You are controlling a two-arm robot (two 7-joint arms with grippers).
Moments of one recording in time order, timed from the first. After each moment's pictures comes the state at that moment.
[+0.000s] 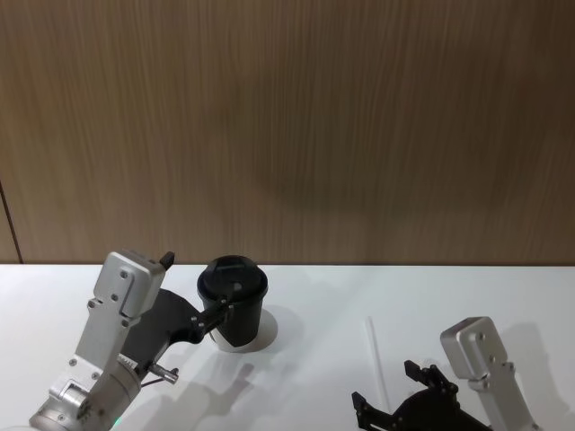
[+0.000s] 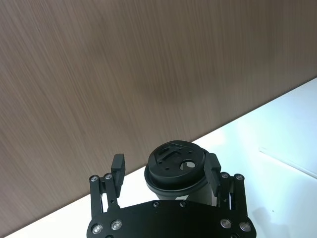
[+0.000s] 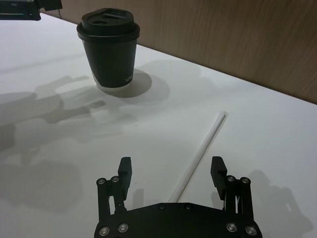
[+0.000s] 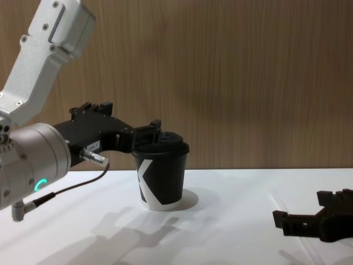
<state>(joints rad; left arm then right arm) -0.24 0.38 0.45 -1.63 -0.20 0.01 -0.01 -0.01 0.41 -0.29 -1.78 0.21 0.36 0.23</state>
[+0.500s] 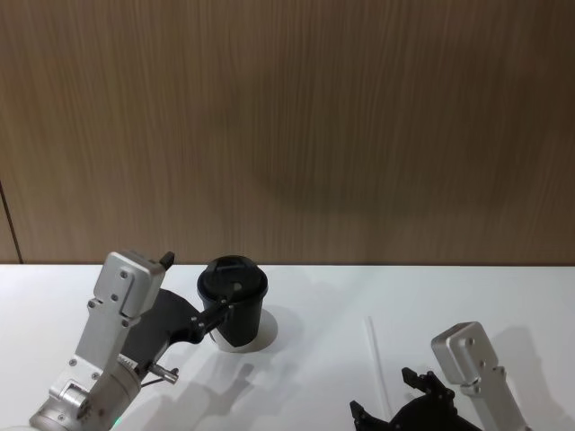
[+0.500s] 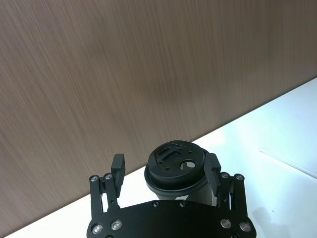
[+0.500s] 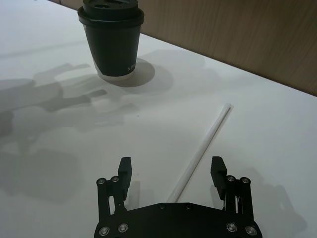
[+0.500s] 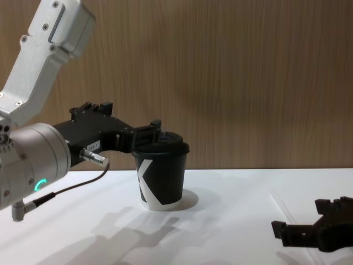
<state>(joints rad) -0.24 0.38 0.45 -1.63 -0.20 0.01 -0.01 0.00 0.41 -0.30 -1.77 0.18 0.39 0.24</state>
